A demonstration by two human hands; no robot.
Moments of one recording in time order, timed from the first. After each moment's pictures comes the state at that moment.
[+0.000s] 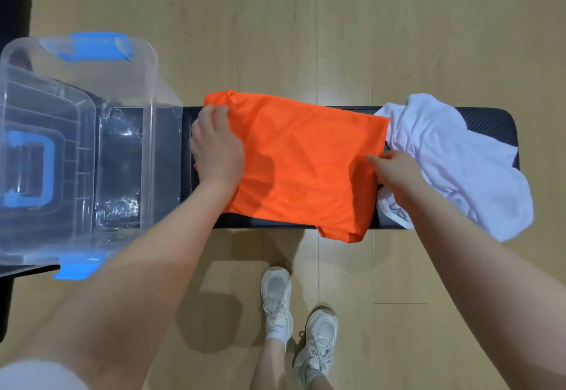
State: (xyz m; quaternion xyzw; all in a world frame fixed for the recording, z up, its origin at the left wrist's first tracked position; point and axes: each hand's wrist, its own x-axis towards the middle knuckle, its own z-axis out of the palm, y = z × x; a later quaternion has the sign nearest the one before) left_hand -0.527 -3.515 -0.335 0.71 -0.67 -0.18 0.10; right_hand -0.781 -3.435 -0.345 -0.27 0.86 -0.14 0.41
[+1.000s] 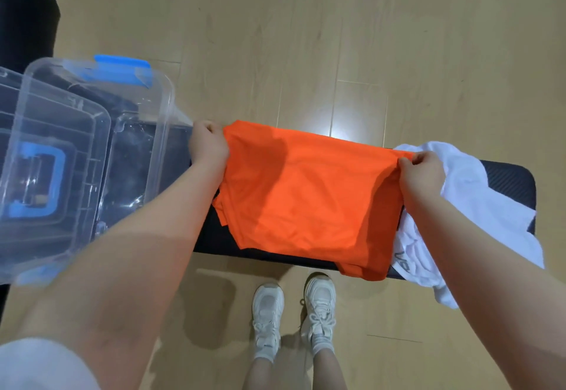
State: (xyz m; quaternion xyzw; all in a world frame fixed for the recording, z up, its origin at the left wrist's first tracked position) left_hand -0.519 -3.590 -0.349 0.83 -0.39 -0.35 0.19; right_hand -0.812 -3.501 -0.355 -0.26 0.89 -0.20 0.30
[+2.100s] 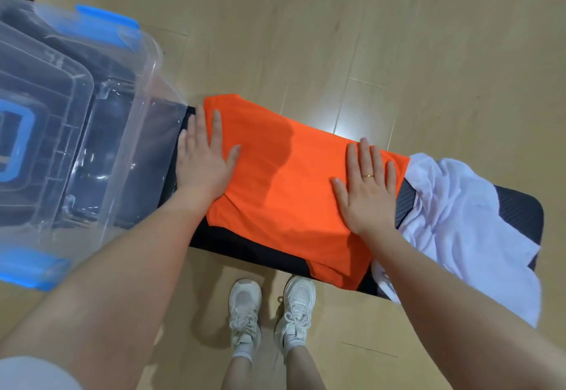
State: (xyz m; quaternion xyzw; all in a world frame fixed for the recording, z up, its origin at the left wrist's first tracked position) left_hand -0.510 -3.538 -0.395 0.72 -0.67 -0.16 -0.08; right_hand -0.773 -3.479 -0.403 -0.68 0.71 0.04 0.16
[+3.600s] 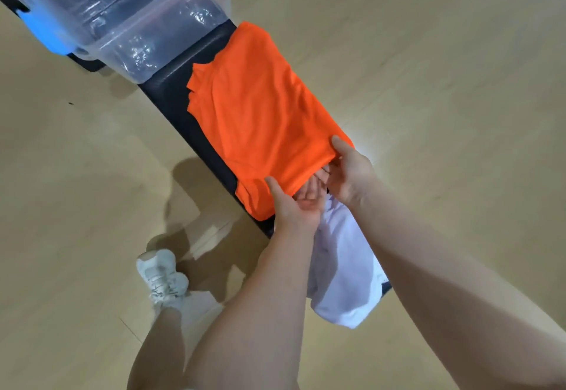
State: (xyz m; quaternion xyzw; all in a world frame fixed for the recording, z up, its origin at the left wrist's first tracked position) left_hand -0.789 -3.429 -0.300 -0.28 -0.52 0.48 -0.64; right_hand -0.829 -3.511 -0.297 -0.14 0.63 -0.19 0.74
